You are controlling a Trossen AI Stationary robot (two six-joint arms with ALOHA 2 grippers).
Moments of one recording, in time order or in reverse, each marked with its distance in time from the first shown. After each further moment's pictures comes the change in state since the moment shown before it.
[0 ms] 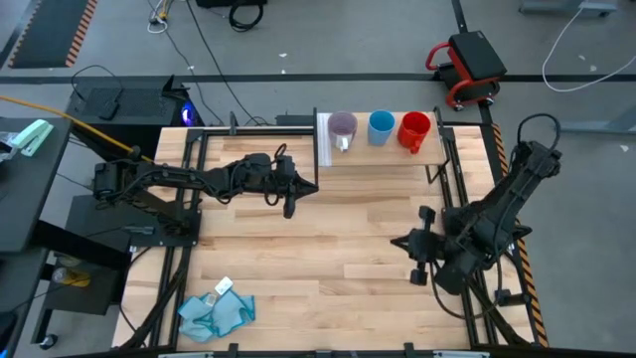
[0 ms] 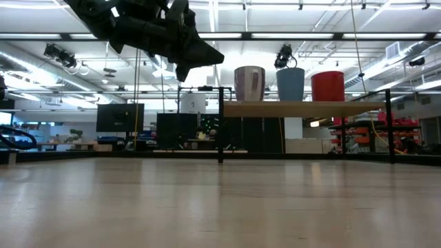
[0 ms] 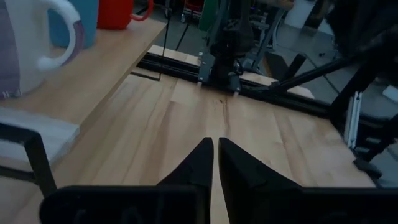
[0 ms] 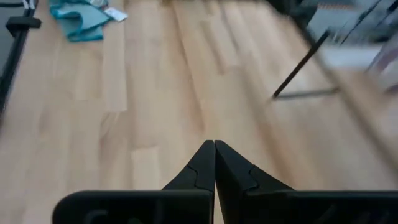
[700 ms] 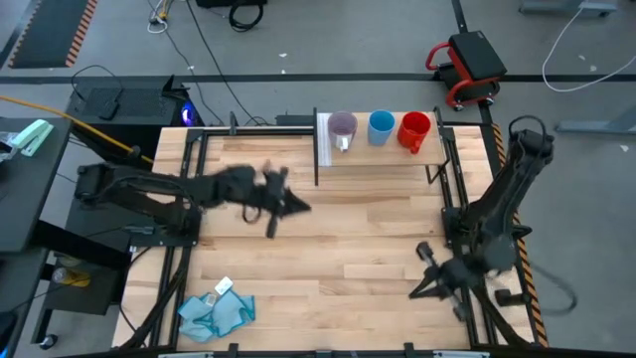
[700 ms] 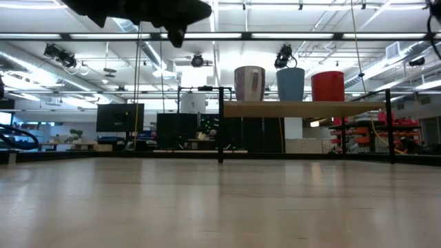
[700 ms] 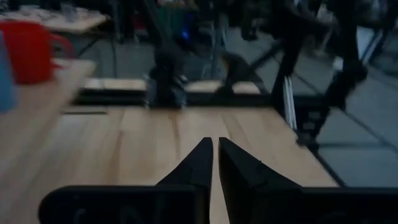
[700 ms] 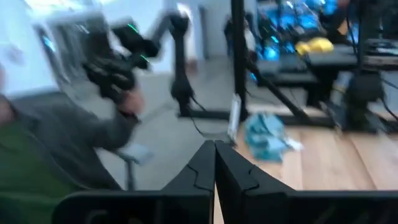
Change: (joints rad) left arm -0.181 -0.160 -0.001 -0.078 0.015 0.151; right arm 0.211 -0.190 -0.565 1.451 -0.205 -0.629
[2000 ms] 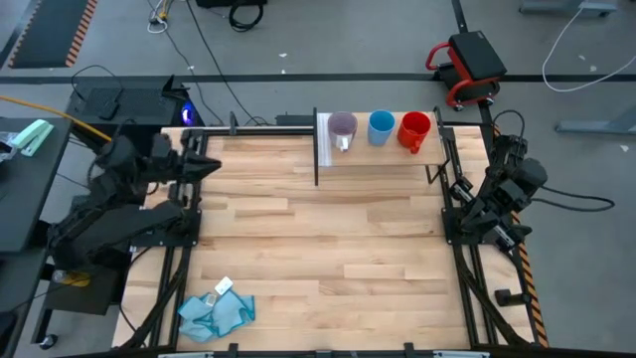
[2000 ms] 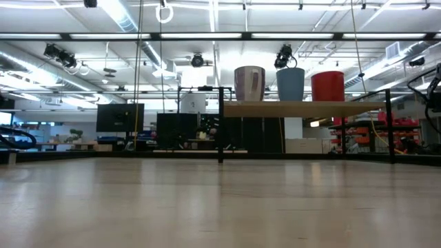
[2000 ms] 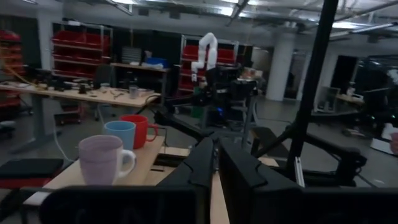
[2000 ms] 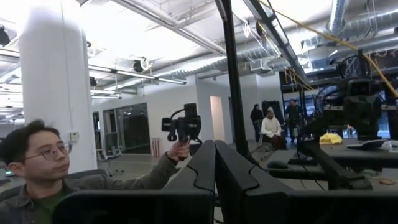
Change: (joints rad) left arm 0.582 -0.854 0.000 -0.537 0.362 -0.119; right arm -0.012 -0.909 -0.122 -0.352 -0.170 -0.224
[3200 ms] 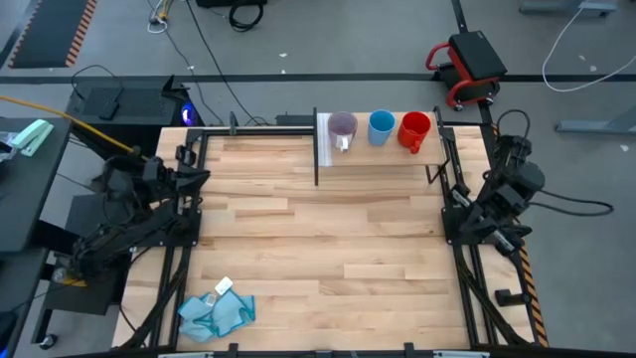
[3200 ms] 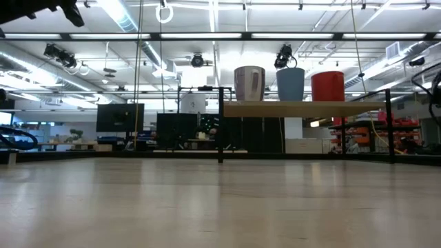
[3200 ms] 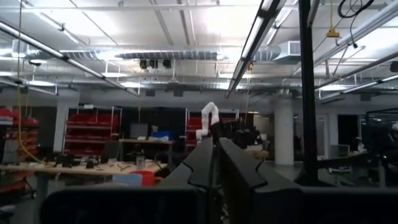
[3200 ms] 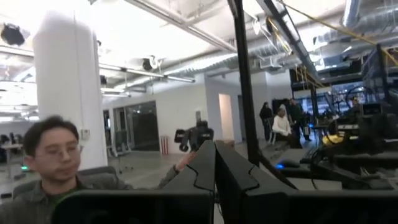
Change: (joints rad) left arm -0.004 -0.403 -0.464 0.449 -0.092 -0.107; right arm -0.038 0.048 -0.011 0.037 -0.071 0.034
